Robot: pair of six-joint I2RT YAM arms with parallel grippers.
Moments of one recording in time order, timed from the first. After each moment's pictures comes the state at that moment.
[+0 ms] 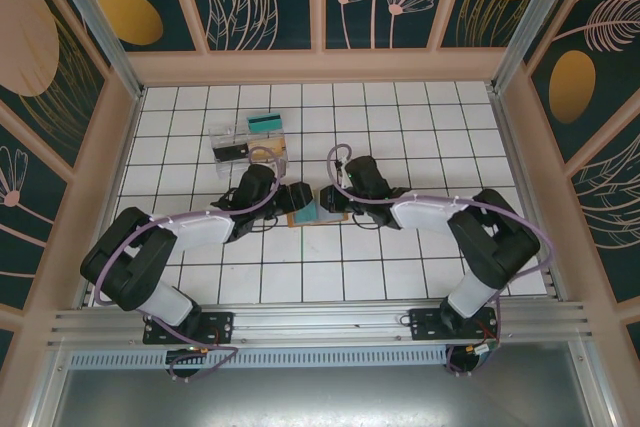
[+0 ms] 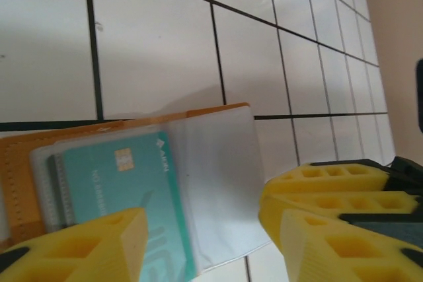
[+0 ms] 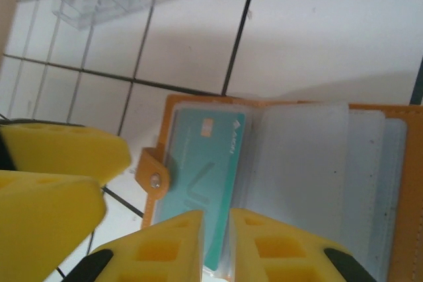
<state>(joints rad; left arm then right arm) -0.61 1.54 0.62 0.30 0.23 -0.84 0.71 1.66 0.79 0.14 -0.26 0.63</state>
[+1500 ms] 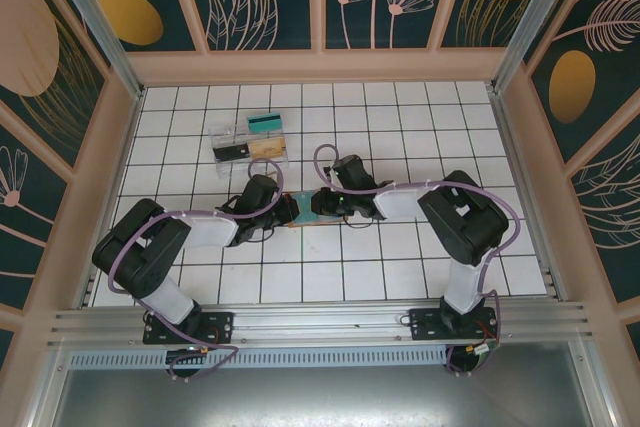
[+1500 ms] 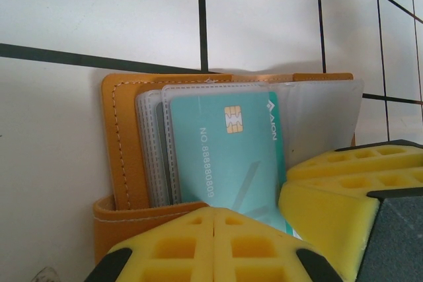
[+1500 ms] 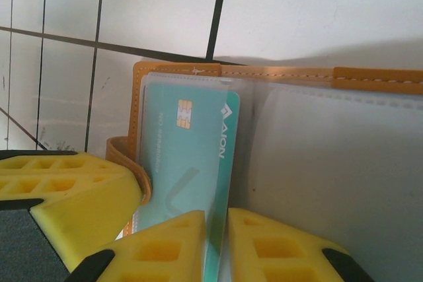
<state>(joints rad) -0.61 1.62 0.57 0.30 0.17 -0.84 0.71 1.85 0.90 0.10 -0.39 0.68</state>
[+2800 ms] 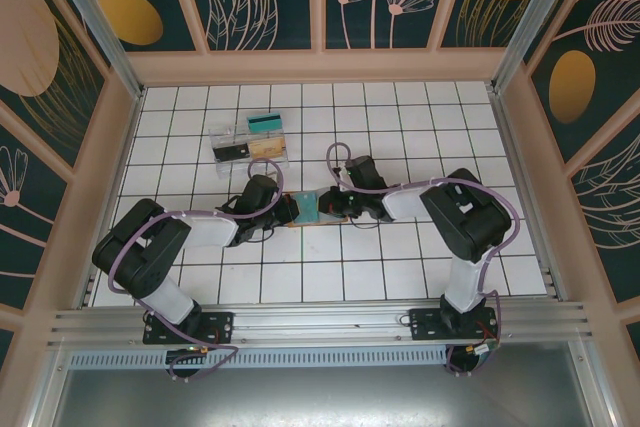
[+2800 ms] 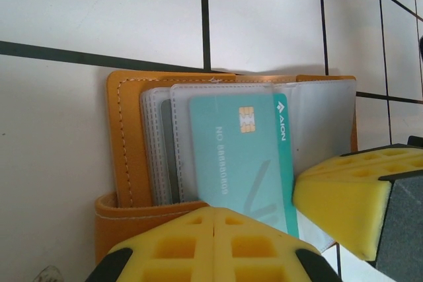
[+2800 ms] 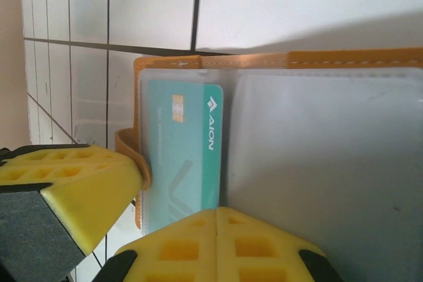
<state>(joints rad) -0.61 1.62 0.57 0.30 0.17 -0.84 0.63 1.85 0.82 0.23 -0.53 0.76</state>
